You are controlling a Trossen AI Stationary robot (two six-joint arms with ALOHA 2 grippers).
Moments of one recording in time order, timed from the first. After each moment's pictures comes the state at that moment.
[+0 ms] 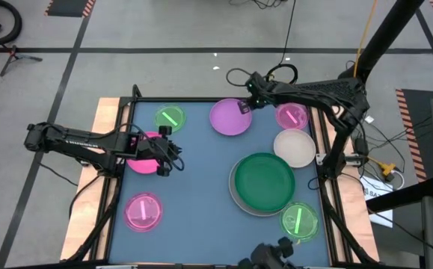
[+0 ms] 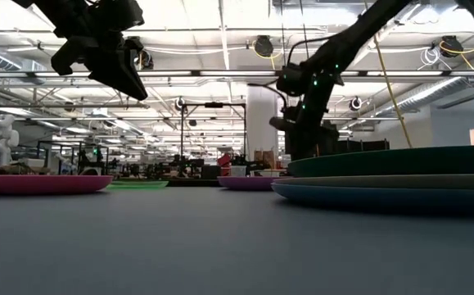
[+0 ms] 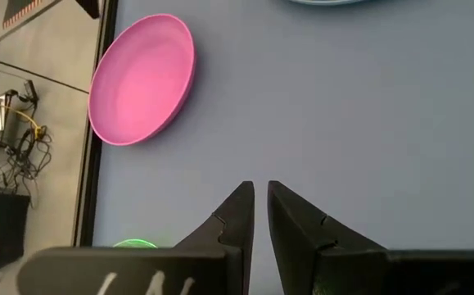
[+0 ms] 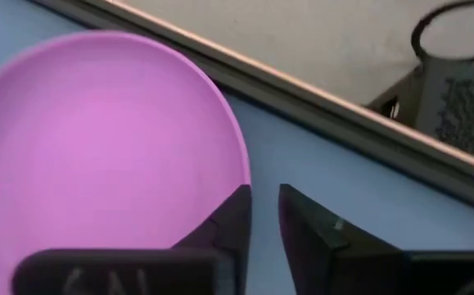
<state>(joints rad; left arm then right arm) -0.04 1.08 0.77 -0.52 -0.32 0.33 -0.72 1.82 1.25 -0.50 0.12 0.39</state>
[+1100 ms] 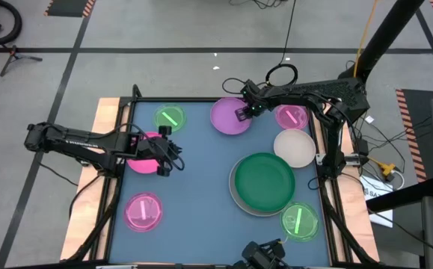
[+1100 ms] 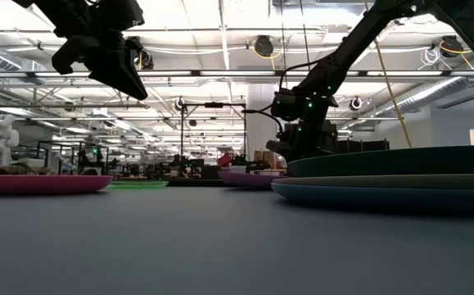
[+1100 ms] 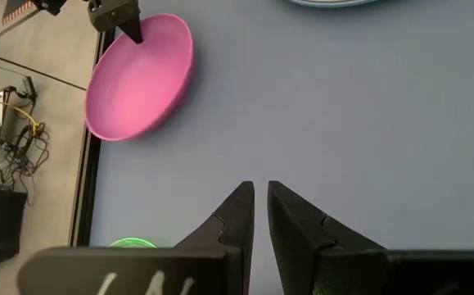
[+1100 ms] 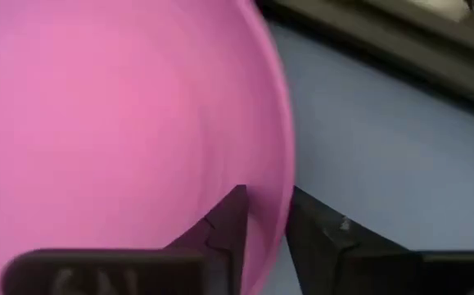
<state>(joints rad) -0.04 1.08 0.77 -0.52 -0.32 0.31 -0.71 1.97 1.25 -0.48 0.02 0.41</state>
